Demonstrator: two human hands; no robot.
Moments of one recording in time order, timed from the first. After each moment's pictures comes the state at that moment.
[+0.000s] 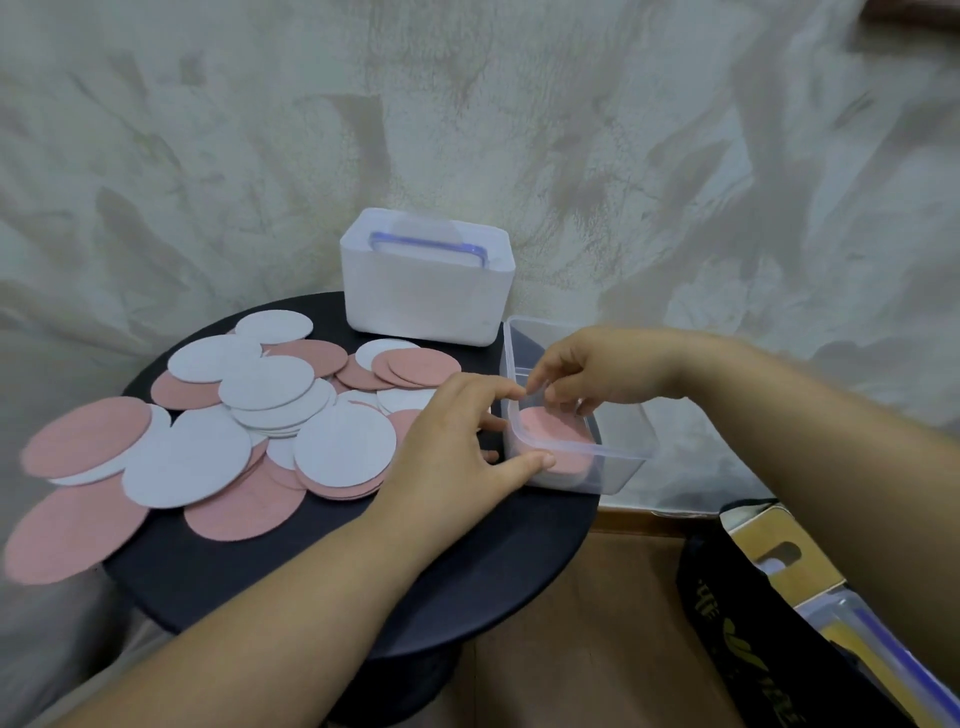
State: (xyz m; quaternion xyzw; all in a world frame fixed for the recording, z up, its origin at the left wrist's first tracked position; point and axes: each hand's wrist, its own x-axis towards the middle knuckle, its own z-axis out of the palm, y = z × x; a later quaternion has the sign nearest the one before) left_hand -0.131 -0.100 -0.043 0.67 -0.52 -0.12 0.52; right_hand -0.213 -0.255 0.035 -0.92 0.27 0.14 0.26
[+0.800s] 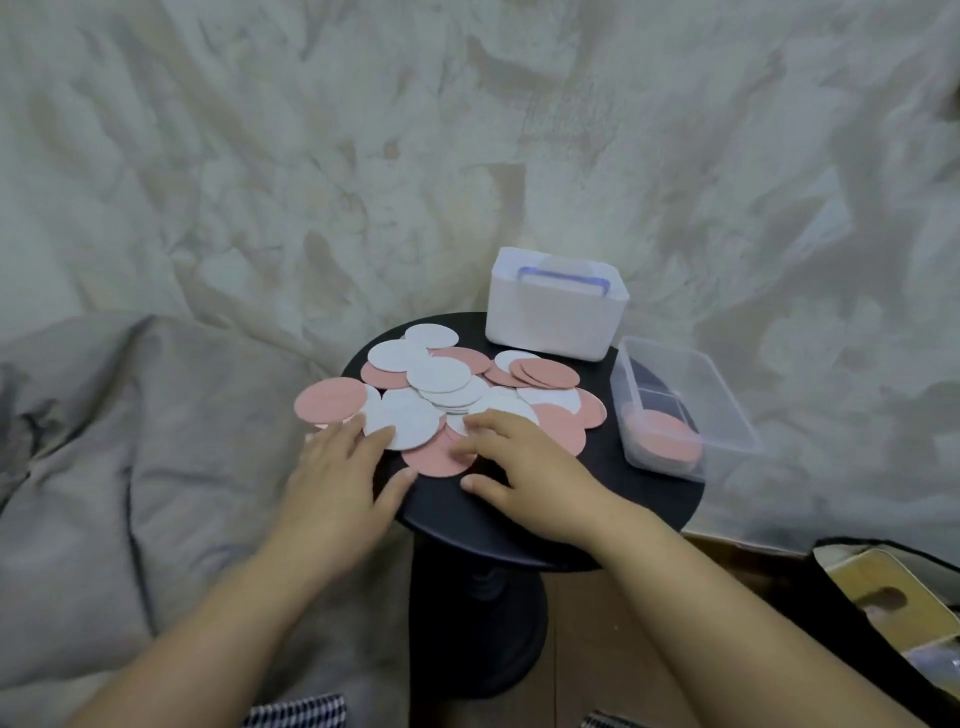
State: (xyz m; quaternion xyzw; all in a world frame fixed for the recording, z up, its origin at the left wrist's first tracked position) left_hand -0.049 0.073 -0.062 0.89 -0.39 0.03 0.23; right_hand -0.163 -0.087 -0.037 -0.98 0.10 -0.07 0.19
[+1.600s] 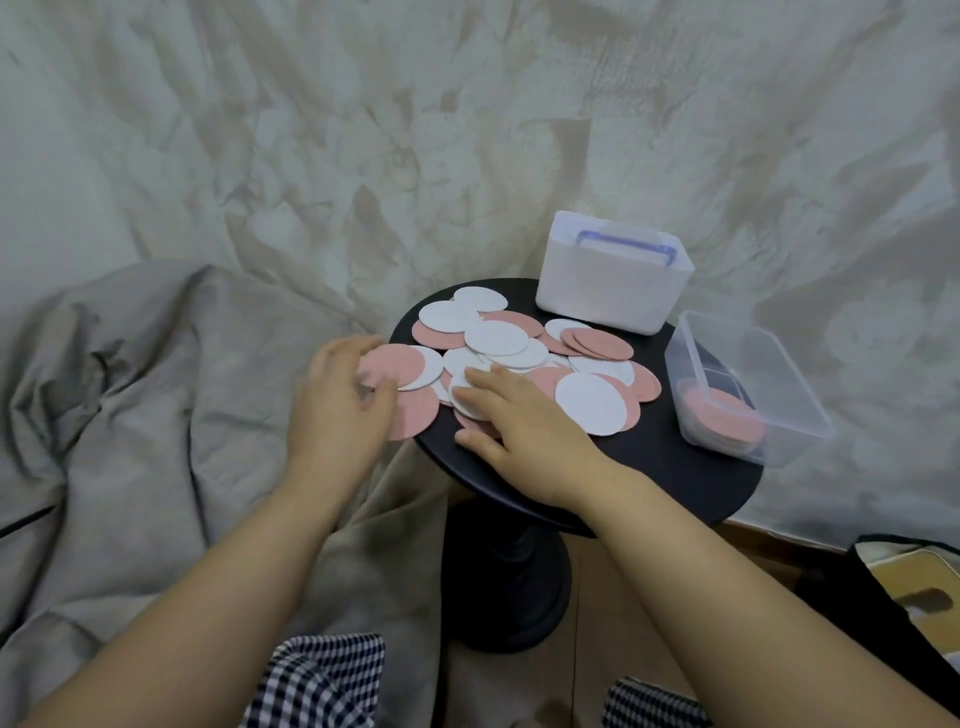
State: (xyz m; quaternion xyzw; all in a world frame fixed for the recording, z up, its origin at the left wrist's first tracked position) left_hand -0.017 0.085 -0.059 0.82 -0.27 0.11 0.49; right_hand -0.130 -0.055 -0.040 -0.98 0.07 -0.07 0.15
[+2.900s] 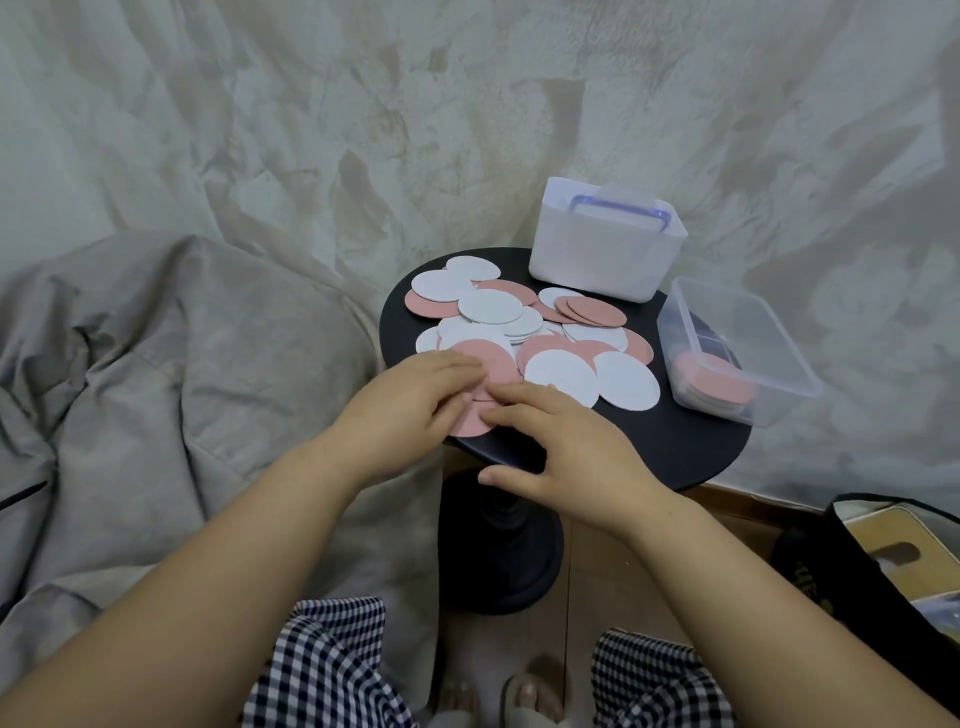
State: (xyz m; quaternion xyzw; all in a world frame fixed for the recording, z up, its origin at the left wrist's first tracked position) left_hand -0.030 0.070 -0.066 0.77 -0.58 0.02 0.28; right_hand -0.184 -0.050 -0.053 -0.98 0.08 -0.11 0.14
